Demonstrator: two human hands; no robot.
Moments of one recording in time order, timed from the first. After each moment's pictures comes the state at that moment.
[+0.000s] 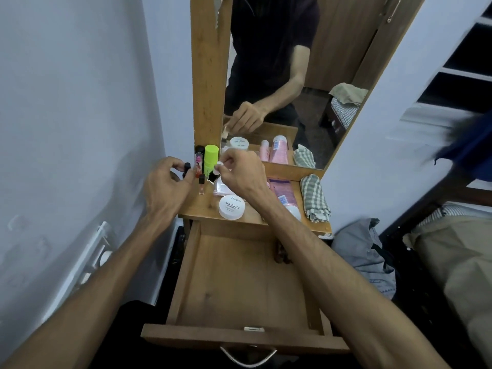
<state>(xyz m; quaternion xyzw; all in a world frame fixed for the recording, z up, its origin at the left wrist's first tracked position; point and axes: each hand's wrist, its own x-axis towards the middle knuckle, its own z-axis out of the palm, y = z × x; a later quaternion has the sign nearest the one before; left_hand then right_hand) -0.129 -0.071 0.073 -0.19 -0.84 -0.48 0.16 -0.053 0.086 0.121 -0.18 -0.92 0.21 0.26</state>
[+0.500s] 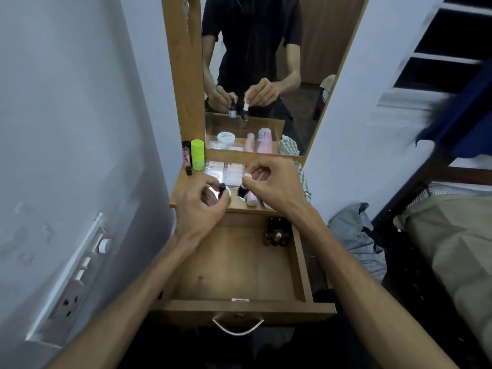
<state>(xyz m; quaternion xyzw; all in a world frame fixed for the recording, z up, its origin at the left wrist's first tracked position) -0.011 -0.053 0.079 -0.36 -0.74 -0.56 0.15 0.083 0.112 0.143 -0.16 -0.90 0.26 0.30</state>
